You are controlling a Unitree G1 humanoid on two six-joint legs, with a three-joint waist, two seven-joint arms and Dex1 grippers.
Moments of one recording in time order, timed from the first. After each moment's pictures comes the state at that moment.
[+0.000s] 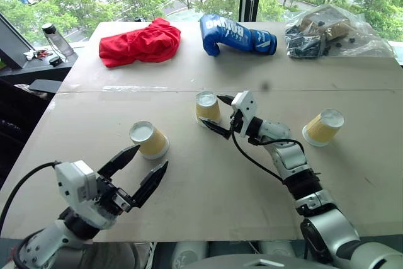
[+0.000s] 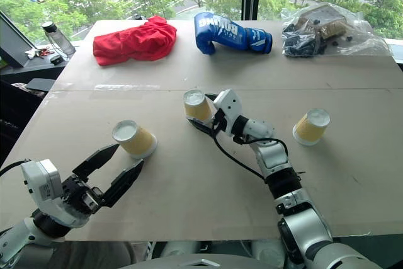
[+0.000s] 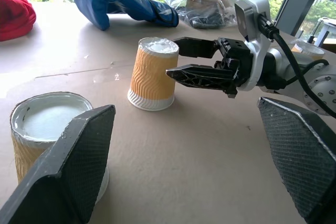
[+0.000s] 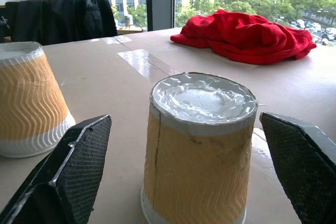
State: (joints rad) left arm 0.63 0.46 0.46 -0.78 -0.80 0.23 -0.68; right arm -0.62 0.00 0.22 0.43 0.12 -0.07 0.68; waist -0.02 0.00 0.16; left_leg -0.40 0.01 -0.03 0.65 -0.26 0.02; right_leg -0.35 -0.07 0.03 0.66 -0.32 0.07
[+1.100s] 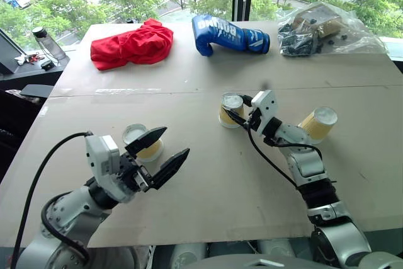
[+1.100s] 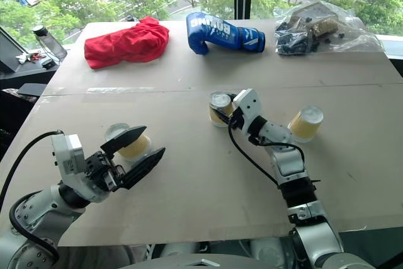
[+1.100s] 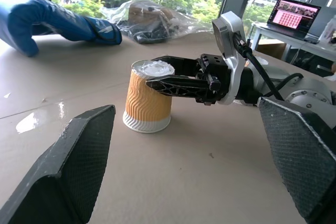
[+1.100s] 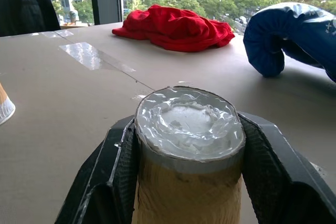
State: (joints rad) left arm 0.34 0.58 0.32 -0.71 -0.82 0.34 -0.71; right arm -0.43 -0.14 0.15 0.12 0.13 0.05 0.61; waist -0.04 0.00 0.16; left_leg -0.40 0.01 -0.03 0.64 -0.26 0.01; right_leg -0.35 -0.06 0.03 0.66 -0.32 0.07
